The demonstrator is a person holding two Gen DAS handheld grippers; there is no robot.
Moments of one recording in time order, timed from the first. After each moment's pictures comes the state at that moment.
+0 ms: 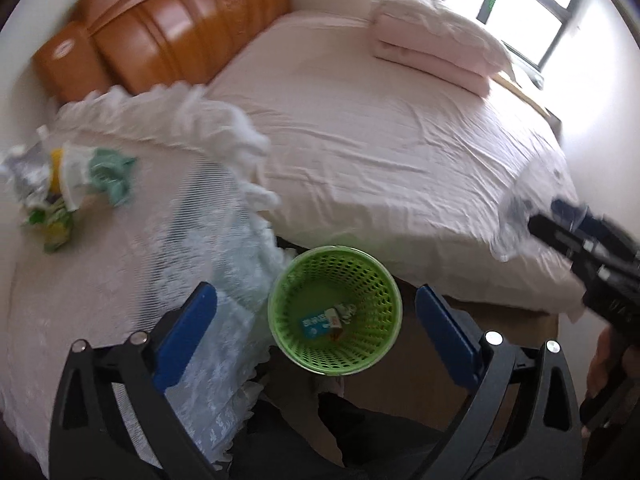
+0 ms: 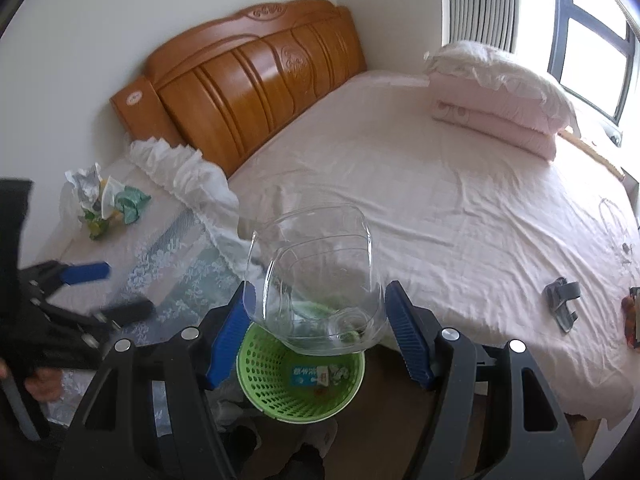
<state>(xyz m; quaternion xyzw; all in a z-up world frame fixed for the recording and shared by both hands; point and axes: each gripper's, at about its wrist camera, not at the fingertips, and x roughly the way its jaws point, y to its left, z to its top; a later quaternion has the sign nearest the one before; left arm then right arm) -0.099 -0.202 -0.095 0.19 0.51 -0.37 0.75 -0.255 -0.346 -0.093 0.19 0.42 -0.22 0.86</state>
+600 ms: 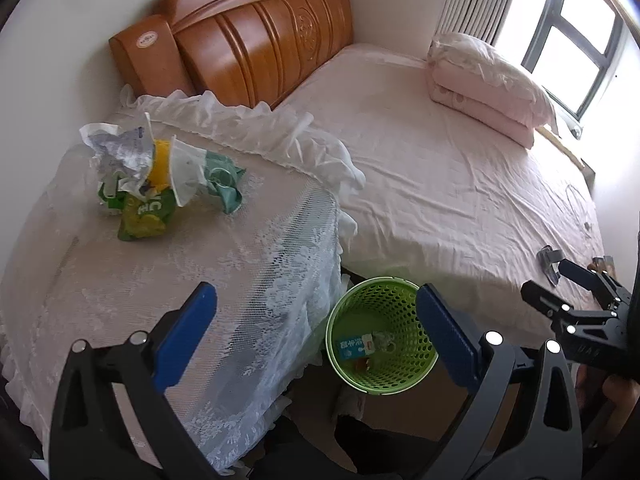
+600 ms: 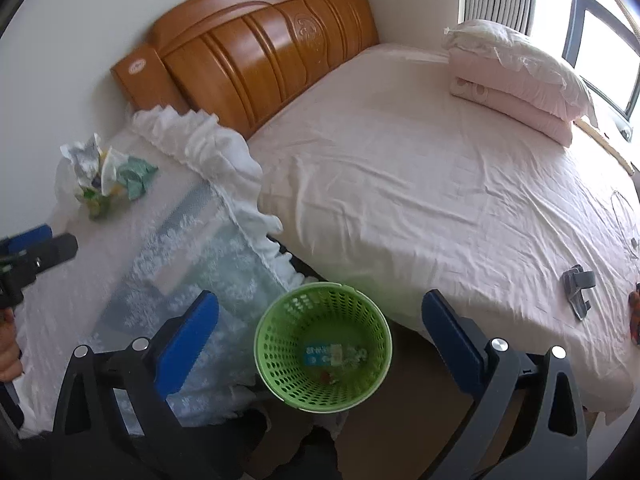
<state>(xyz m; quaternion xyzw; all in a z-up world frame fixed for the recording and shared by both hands) -0.051 -0.131 -0.064 0.15 0.48 -0.31 0.81 -0.209 -0.317 -0.105 0.20 0.45 -0.21 0.84</state>
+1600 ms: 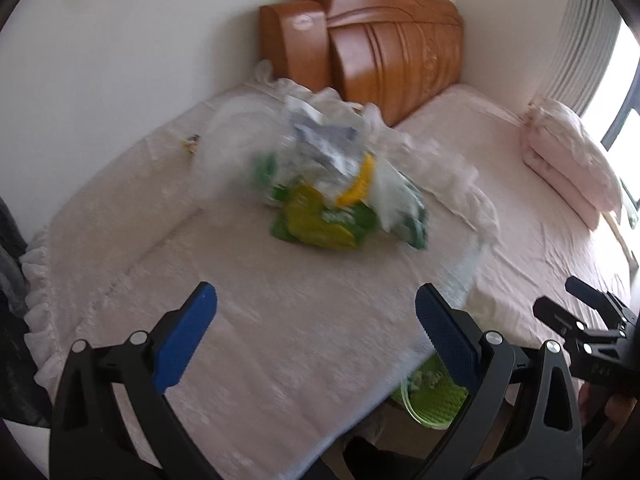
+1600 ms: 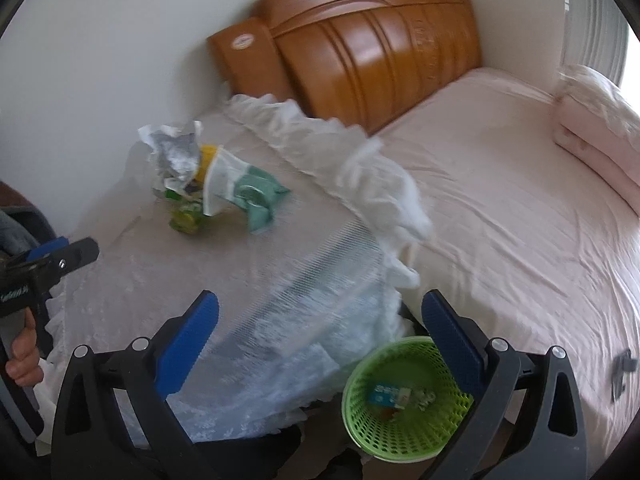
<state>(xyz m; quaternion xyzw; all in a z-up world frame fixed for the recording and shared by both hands) 0.044 -0.002 -0.052 0.08 0.48 -0.16 0.86 -0.051 -0.226 -0.095 0.15 0.45 -0.05 0.88</state>
